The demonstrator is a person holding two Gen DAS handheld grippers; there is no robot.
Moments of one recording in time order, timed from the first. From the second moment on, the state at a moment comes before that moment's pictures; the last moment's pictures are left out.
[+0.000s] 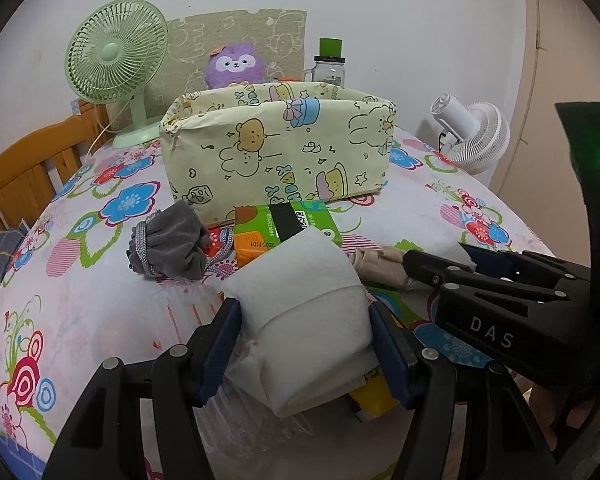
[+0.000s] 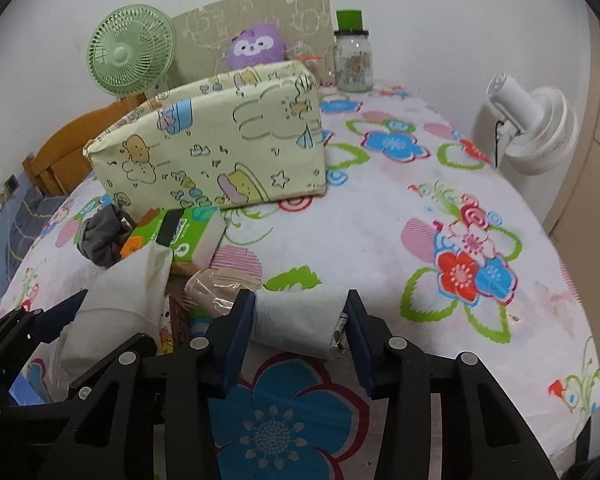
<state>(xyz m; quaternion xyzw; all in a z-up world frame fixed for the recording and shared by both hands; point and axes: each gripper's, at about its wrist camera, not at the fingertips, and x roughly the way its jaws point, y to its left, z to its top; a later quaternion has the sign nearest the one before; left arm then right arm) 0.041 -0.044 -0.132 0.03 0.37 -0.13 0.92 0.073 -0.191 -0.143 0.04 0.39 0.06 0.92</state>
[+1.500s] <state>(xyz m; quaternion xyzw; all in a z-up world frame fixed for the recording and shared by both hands) 0.033 -0.048 -0.077 0.03 0.33 -0.13 0.93 0.049 -0.183 -0.076 0.02 0.32 0.06 0.95</state>
